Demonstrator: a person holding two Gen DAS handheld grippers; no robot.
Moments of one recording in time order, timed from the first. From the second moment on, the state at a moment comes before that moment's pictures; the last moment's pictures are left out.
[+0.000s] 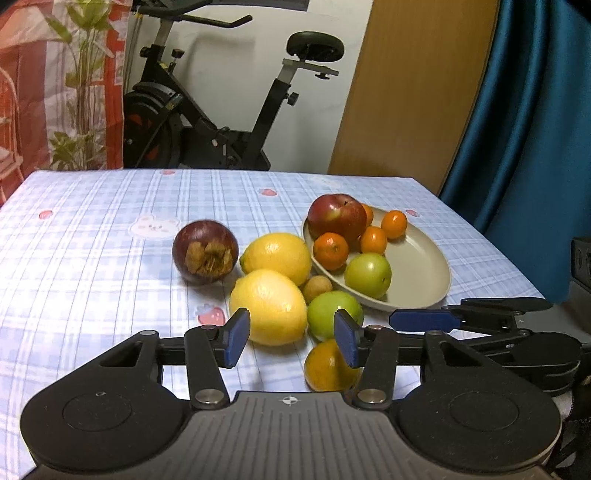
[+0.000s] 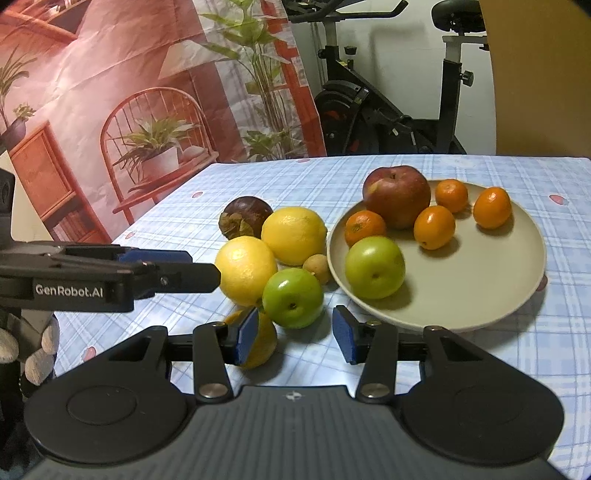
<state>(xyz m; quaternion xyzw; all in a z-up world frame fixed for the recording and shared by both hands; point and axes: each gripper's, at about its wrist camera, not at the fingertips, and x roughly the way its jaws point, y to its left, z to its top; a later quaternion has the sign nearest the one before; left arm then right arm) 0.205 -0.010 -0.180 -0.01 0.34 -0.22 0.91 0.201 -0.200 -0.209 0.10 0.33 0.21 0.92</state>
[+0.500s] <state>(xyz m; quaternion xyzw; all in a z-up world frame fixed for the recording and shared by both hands) 0.216 -0.001 -0.172 -0.01 0.33 -0.19 0.92 0.202 -0.191 -0.203 0.08 0.32 0.22 0.92</state>
